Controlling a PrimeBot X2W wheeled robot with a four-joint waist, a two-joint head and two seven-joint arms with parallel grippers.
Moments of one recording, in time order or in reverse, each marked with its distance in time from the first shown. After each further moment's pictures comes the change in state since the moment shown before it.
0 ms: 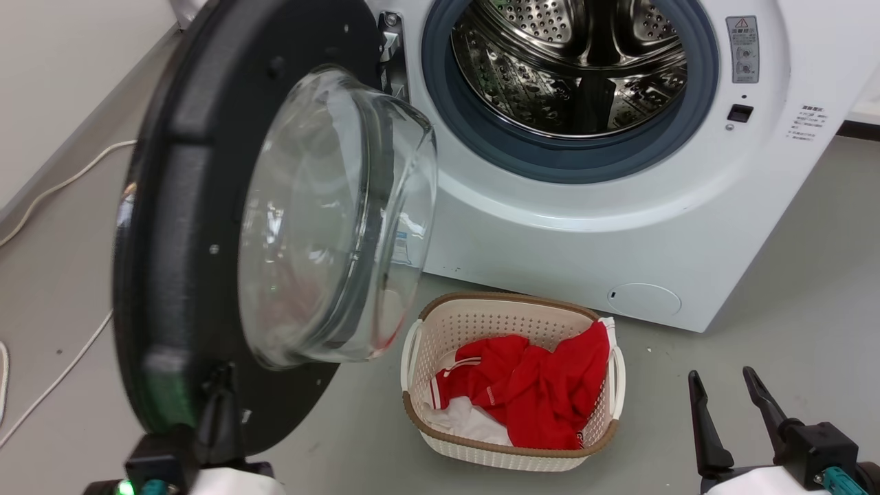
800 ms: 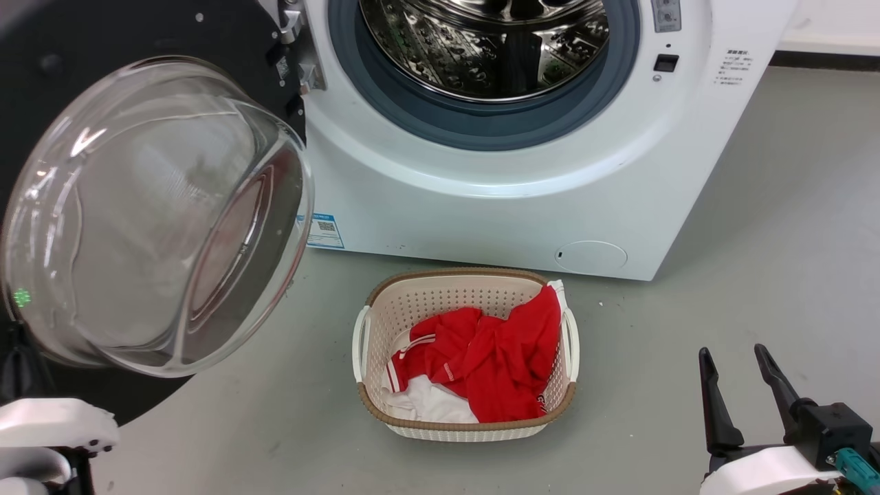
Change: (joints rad) left arm -0.194 0.085 0.374 0.351 -0.160 -0.150 -0.044; right arm -0.048 -0.005 -0.013 -0.003 0.001 0.000 0.003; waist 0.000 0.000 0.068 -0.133
